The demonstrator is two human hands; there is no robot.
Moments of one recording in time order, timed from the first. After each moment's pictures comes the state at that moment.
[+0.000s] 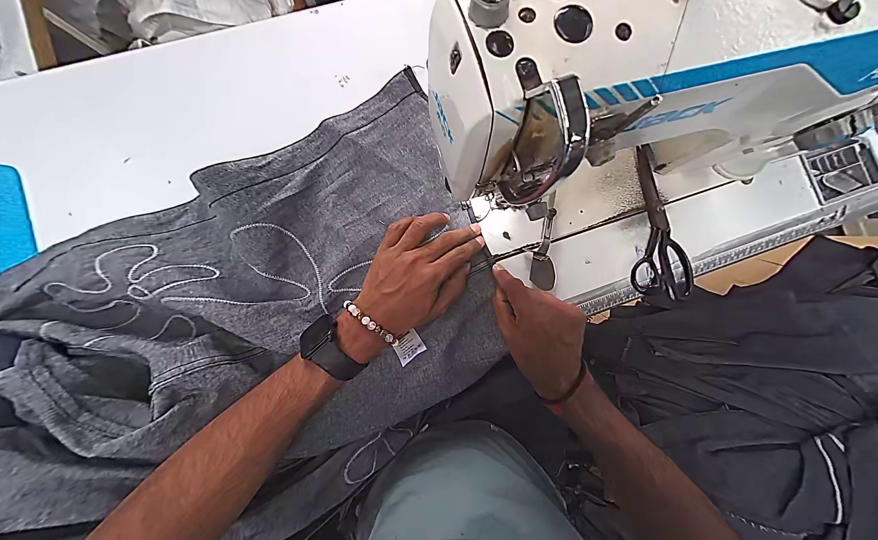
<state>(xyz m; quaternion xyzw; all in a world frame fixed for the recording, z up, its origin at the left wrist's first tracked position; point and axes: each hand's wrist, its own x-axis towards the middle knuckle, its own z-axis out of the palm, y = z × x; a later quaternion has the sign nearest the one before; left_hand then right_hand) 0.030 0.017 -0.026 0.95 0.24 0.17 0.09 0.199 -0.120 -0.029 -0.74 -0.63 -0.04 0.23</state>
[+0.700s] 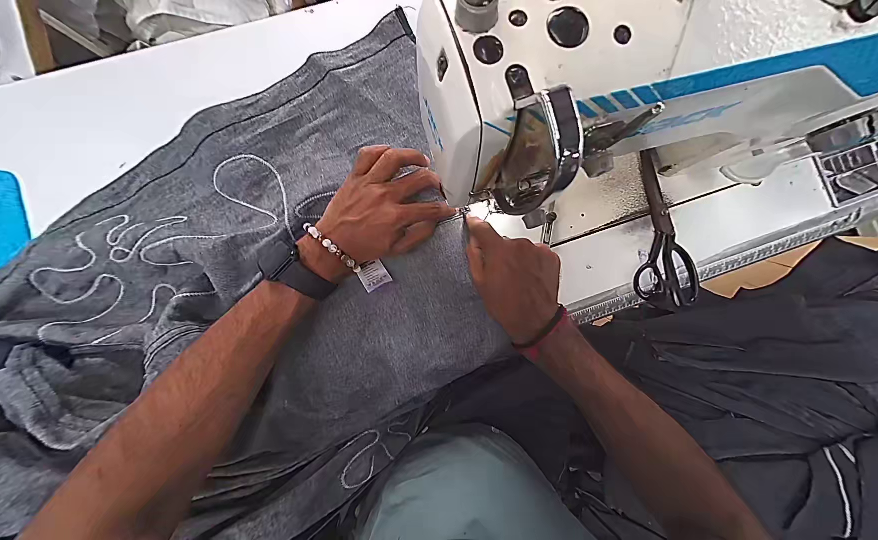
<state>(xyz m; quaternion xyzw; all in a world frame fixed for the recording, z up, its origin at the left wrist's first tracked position) 0.022 0.116 -0.018 0.97 0.10 0.21 0.02 0.196 -0.048 -0.007 -0.76 -0.63 0.01 0.13</state>
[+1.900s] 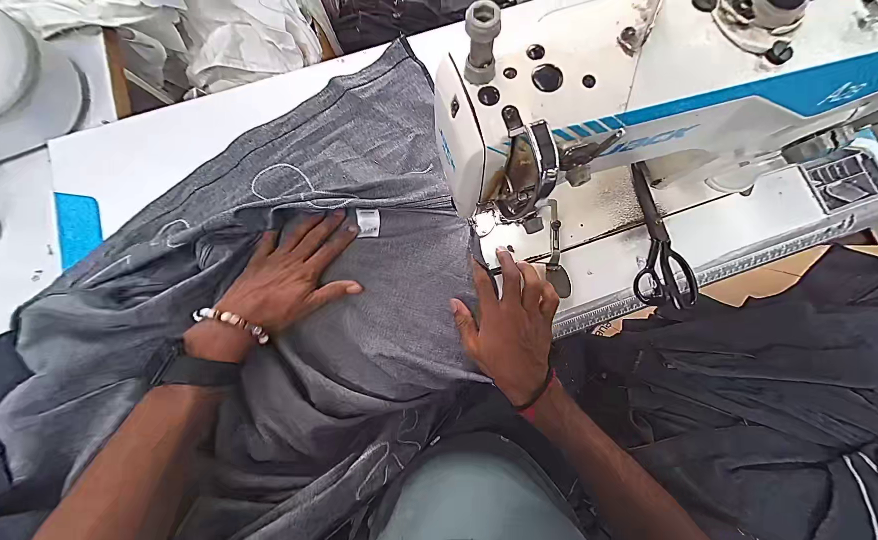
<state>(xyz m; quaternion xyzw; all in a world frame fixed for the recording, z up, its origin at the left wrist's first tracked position) -0.119 0.077 -0.002 0.92 0.38 -0.07 0.06 0.163 -0.104 -0.036 -0.78 -0.60 -0.01 0.15</state>
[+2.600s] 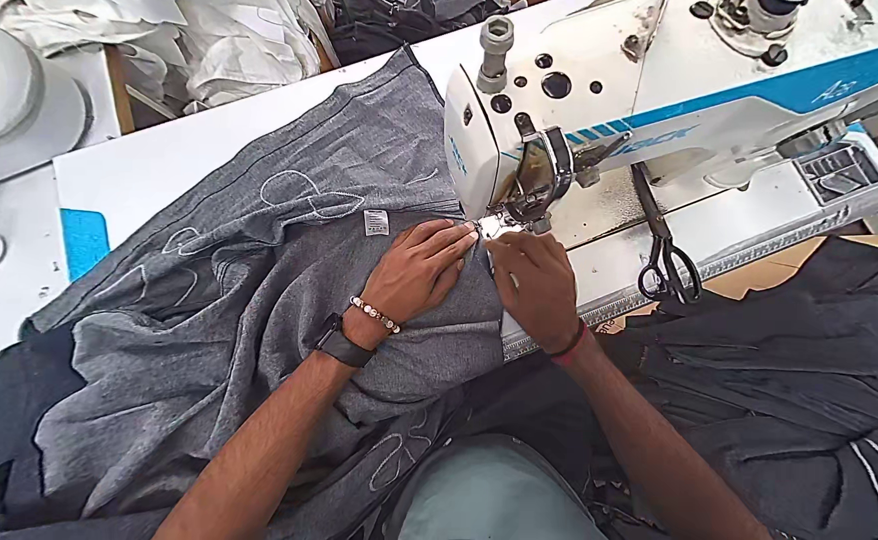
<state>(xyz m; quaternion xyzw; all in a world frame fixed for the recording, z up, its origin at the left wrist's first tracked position) 0.014 0.052 -0.028 0.96 0.21 0.16 0.13 0.214 -0.064 -0.028 -0.66 -0.67 -0.02 0.33</state>
